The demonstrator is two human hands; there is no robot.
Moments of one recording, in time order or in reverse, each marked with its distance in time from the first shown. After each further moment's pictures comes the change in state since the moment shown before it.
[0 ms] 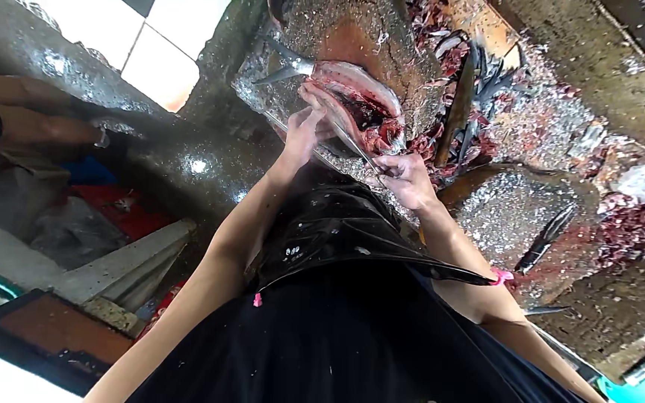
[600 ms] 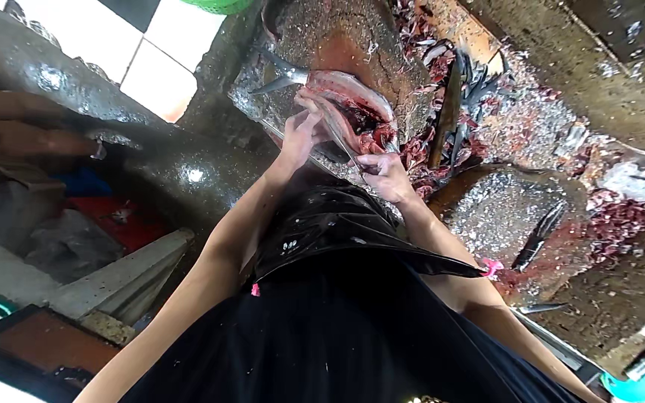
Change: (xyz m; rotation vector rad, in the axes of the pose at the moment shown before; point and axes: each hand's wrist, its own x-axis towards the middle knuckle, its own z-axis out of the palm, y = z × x) left_hand 0.007 0.005 -0.001 0.045 -0.064 0.025; right_hand 0.028 0.012 0.021 0.048 -0.012 0.024
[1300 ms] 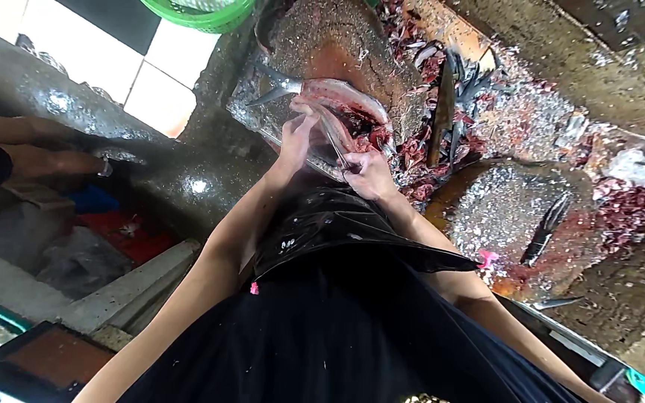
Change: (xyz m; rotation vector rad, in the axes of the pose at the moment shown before) left_hand 0.009 0.003 0.000 0.082 -0.006 0.011; right_hand 0.017 -0.022 0.026 -0.333 0.107 0.150
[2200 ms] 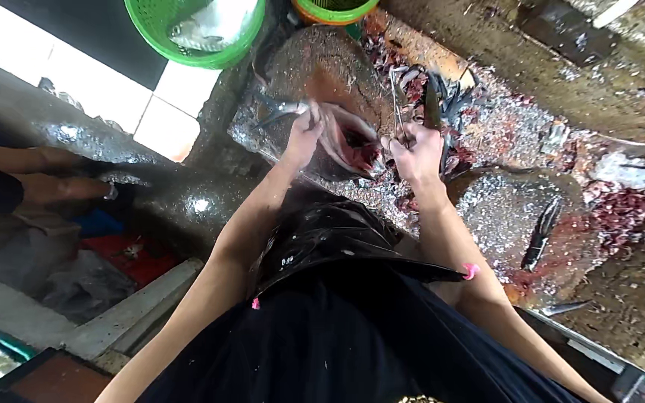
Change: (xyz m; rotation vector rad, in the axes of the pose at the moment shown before) left_hand 0.037 0.021 0.019 0.187 -0.196 0.142; right_hand 0.023 0.025 -0.087 -0.158 0.472 0.101
